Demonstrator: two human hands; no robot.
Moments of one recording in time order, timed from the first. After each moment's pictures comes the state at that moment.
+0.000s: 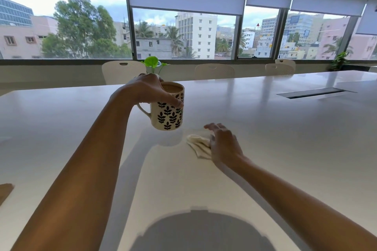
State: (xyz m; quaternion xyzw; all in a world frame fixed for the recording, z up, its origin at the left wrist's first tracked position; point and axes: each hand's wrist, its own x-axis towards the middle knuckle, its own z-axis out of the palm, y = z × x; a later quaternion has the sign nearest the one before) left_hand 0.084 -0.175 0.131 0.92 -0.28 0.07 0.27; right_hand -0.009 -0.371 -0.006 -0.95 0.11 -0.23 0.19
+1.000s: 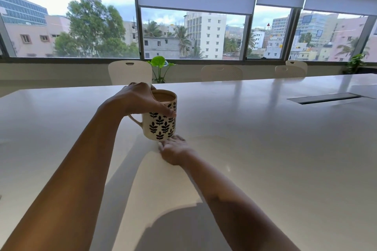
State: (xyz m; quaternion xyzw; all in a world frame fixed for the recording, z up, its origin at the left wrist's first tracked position) left_hand 0.097 -0.169 0.122 0.93 -0.23 0.07 0.27; right_hand 0.102 -0.299 -0.027 -0.99 -0.06 0.03 0.10
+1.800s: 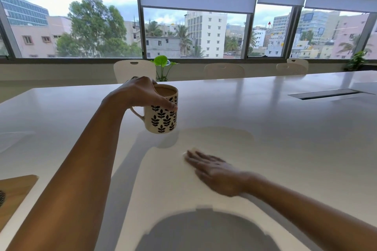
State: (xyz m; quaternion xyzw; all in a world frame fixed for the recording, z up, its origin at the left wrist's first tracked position) left_hand 0.074 -0.134 0.129 0.93 -0.23 0.08 0.26; right_hand -0.046 -0.340 -0.023 -0.98 -0.18 0.06 0.08
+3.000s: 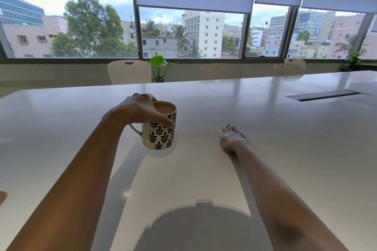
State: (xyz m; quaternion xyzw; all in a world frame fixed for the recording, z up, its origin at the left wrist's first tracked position) left_hand 0.097 -0.163 0.098 0.95 -0.22 0.03 0.23; right_hand 0.070 -0.430 -0.020 -0.97 0.23 0.02 0.10
